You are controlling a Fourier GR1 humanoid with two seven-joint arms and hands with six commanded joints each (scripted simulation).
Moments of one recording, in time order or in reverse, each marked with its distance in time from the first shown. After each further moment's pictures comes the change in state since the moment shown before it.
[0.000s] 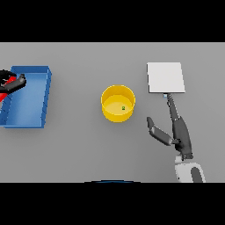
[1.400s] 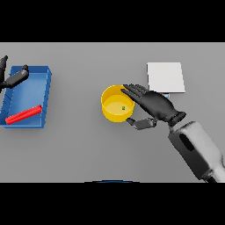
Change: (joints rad) left arm -0.028 -0.048 0.034 0.039 0.035 0.013 -0.101; right arm -0.501 -0.318 0.288 0.179 0.399 0.338 0.059
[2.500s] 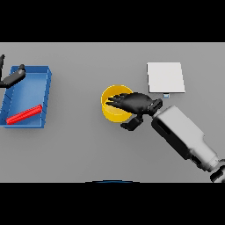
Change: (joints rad) left arm 0.003 0.022 0.001 -0.003 -0.007 -0.004 -0.009; right arm -0.276 0.055 0.196 0.346 0.099 0.208 -0.087
